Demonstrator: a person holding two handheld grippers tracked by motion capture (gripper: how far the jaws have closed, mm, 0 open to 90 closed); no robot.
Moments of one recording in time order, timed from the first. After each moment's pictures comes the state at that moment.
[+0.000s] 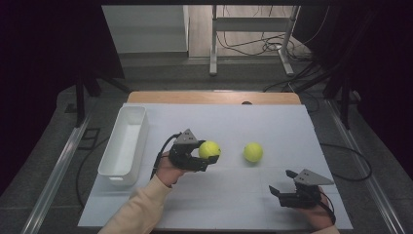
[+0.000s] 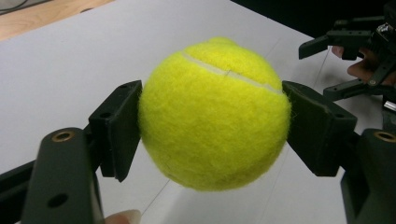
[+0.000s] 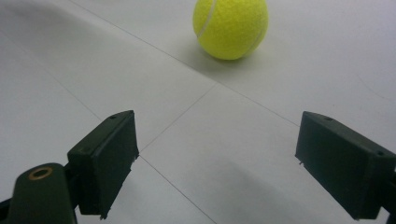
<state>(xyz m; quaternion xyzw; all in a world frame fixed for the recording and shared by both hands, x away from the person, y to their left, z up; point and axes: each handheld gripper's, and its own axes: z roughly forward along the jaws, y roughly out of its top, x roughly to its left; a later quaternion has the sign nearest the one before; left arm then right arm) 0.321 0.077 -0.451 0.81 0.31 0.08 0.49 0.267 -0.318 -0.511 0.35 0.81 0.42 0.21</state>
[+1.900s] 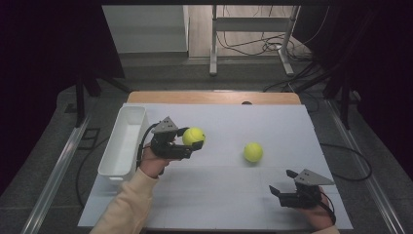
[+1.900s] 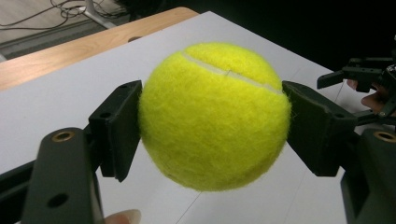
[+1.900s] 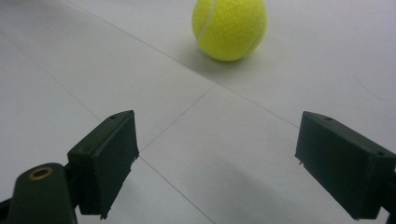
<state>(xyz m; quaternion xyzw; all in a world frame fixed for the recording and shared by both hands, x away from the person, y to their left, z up) 0.327 0.123 -0.423 0.78 0.34 0.11 0.51 0.267 -0.318 -0.510 0.35 0.81 0.42 0.21</state>
